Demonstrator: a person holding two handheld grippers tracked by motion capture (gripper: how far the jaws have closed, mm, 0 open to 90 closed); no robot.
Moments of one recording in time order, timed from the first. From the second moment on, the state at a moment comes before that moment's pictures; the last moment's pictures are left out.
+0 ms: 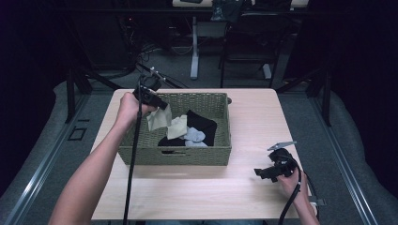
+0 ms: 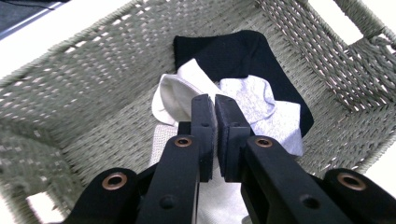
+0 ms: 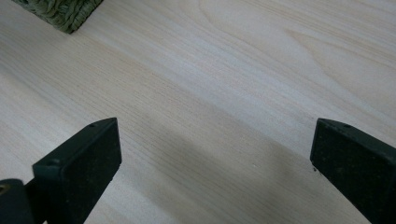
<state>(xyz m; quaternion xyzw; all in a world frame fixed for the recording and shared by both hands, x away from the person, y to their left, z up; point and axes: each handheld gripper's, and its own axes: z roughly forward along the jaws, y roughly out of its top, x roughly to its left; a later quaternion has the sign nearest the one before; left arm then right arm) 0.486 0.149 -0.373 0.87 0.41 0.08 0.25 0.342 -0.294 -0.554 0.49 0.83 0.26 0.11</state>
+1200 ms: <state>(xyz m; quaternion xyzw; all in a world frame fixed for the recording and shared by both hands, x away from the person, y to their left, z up) 0.465 0.264 -0.319 0.80 0.50 0.14 0.29 0.343 -0.294 -0.555 0.49 0.83 0.26 0.11</state>
